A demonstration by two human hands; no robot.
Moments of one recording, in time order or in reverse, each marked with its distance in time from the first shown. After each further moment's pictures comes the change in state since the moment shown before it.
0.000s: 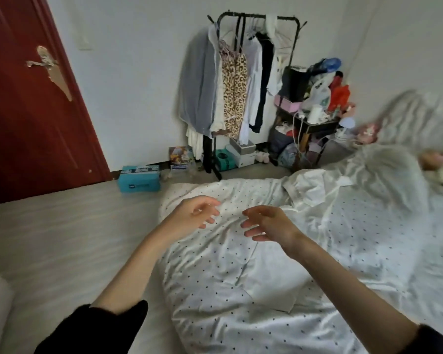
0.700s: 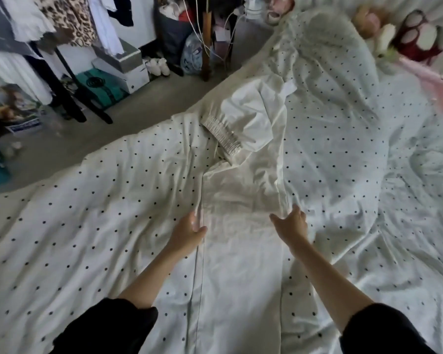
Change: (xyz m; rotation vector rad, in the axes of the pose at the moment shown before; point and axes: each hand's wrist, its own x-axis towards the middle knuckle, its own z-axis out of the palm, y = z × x) left_hand 0.367 -0.208 0.255 0.259 -0.479 -0.319; right_hand 0.270 0.290 -0.197 -0.195 0.779 0.726
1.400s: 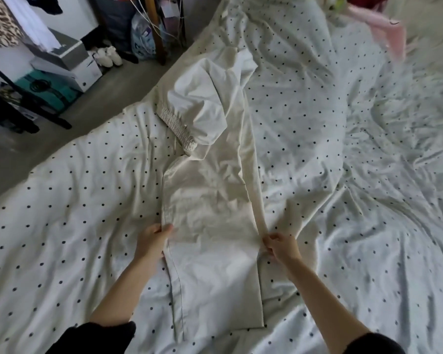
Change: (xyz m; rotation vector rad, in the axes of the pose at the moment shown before) left_hand 0.002 -0.023 0.026 -0.343 0.123 -0.270; right_hand -0.021 0.121 0.010 0.483 -0.135 0.295
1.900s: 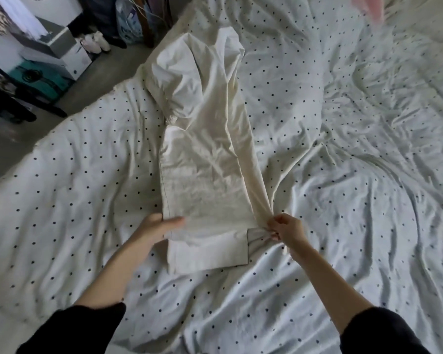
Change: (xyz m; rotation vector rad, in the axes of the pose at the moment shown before) left_hand -0.087 -0.026 -0.014 0.125 -0.328 0.006; right_hand -0.064 0.066 -0.048 0.113 0.024 -0.059
